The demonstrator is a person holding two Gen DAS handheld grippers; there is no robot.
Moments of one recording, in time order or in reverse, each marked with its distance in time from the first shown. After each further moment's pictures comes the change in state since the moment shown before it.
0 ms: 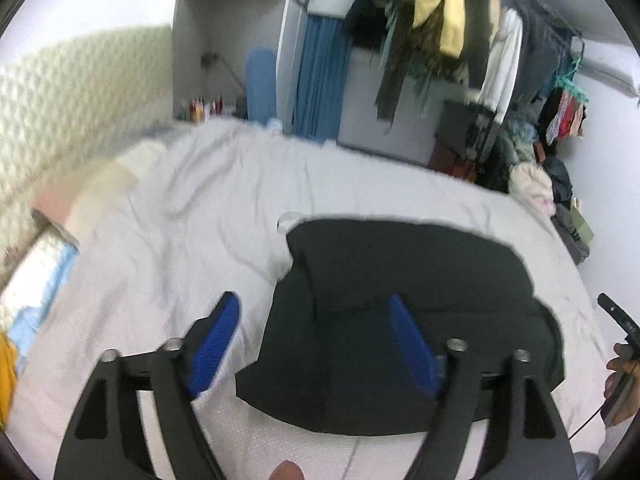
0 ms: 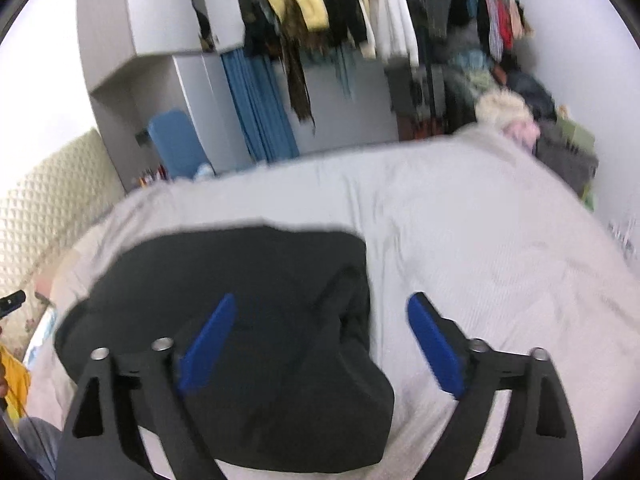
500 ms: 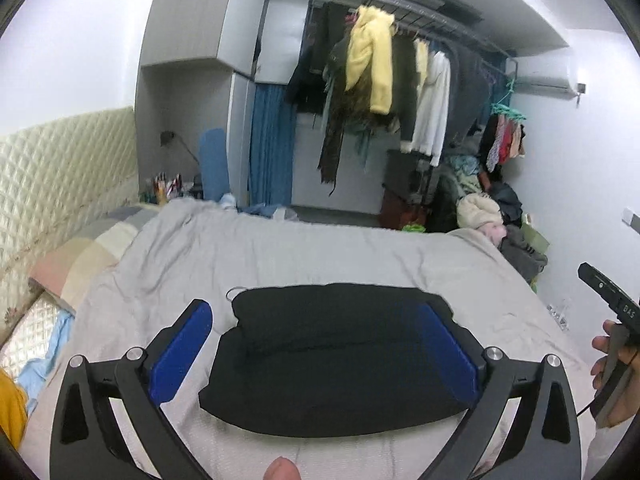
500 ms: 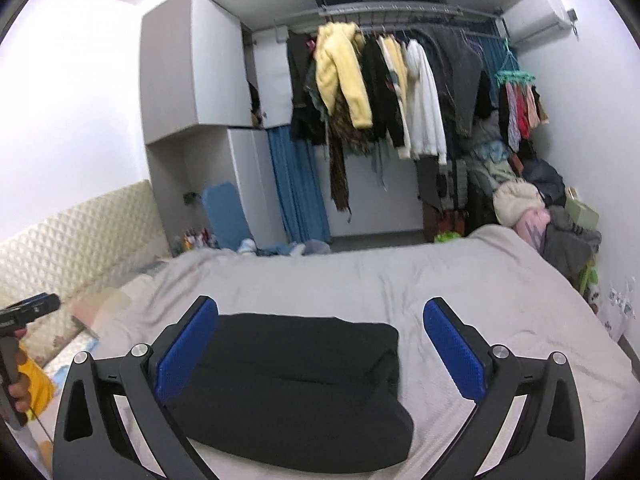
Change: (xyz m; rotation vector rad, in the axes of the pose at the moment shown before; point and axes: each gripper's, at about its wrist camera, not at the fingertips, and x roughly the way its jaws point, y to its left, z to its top) left arm -0.163 -0.088 0.015 0.113 -0.213 -0.139; right arm -0.139 0.074 0.041 -0.092 -0.253 0.080
